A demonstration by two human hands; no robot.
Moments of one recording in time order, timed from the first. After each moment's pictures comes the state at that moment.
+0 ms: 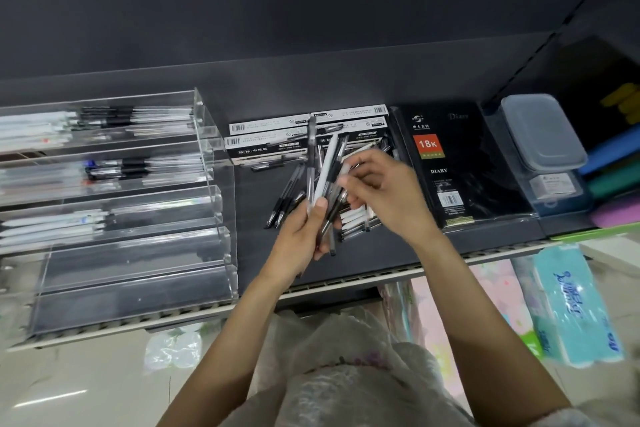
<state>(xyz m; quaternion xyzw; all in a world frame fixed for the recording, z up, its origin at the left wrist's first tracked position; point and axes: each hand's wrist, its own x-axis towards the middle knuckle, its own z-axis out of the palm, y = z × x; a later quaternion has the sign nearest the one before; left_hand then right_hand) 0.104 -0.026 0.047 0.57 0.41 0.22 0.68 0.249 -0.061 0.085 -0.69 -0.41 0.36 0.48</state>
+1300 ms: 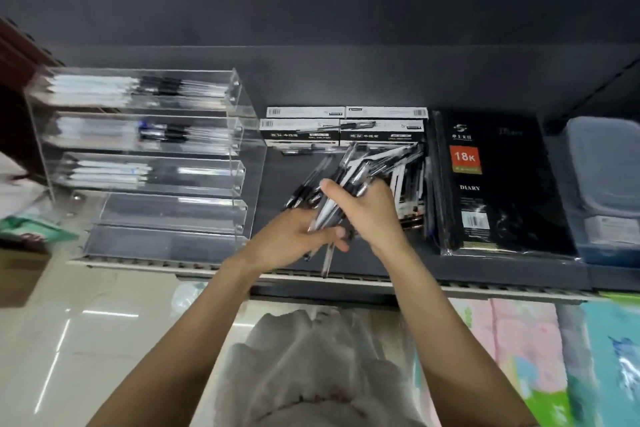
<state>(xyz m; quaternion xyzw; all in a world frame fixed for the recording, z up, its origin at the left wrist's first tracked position) 0.090 -0.025 0.066 0.72 0.43 0.01 0.55 0.236 -0.057 0.065 -0.65 -0.42 0.43 0.46</state>
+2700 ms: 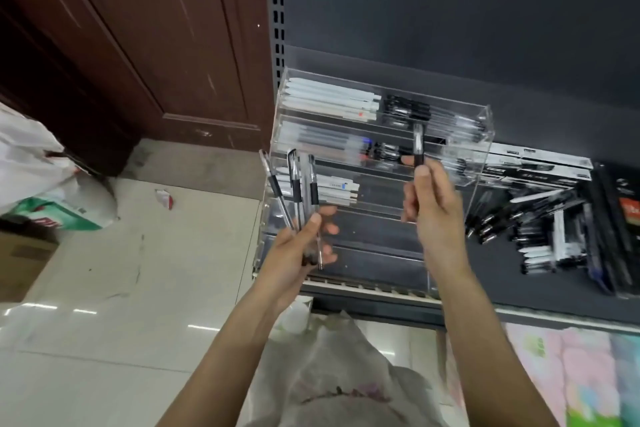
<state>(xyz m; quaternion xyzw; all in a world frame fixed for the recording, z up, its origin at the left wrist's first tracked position) -0.232 0.063 0.051 0.29 0.40 0.35 0.80 -0.051 0.049 0.092 -0.67 -0.39 0.35 0.53</state>
